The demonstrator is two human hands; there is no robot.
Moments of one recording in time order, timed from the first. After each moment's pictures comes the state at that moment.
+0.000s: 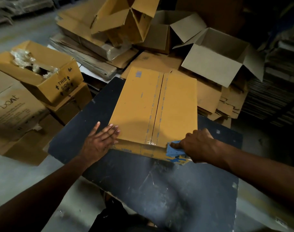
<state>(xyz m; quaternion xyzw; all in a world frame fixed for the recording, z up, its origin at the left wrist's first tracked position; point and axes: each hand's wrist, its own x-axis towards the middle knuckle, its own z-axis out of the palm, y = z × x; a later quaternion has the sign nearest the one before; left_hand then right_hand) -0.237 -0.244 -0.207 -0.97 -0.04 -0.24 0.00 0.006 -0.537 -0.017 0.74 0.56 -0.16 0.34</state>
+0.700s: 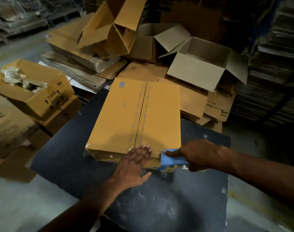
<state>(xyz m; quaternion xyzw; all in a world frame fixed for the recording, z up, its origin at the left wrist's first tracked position) -0.135 -0.418 -0.190 -0.99 -0.03 -0.10 -0.01 0.057 -0.595 -0.016 0.73 0.59 -0.23 0.26</state>
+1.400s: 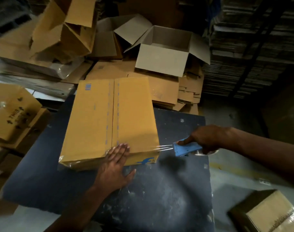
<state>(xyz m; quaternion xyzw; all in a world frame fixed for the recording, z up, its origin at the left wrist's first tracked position) -0.138 -0.423 -0.194 -0.99 -0.04 -0.11 -0.10 0.115 -0.699 -0.030 0.78 0.49 -0.30 0.26</state>
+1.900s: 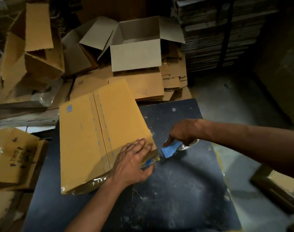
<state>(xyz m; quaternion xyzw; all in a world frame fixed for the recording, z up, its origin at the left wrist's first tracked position) -0.059 -0.466 -0.115 -0.99 0.11 0.03 -0.06 0.117 -0.683 -0.080 0.78 0.51 -0.31 0.17</state>
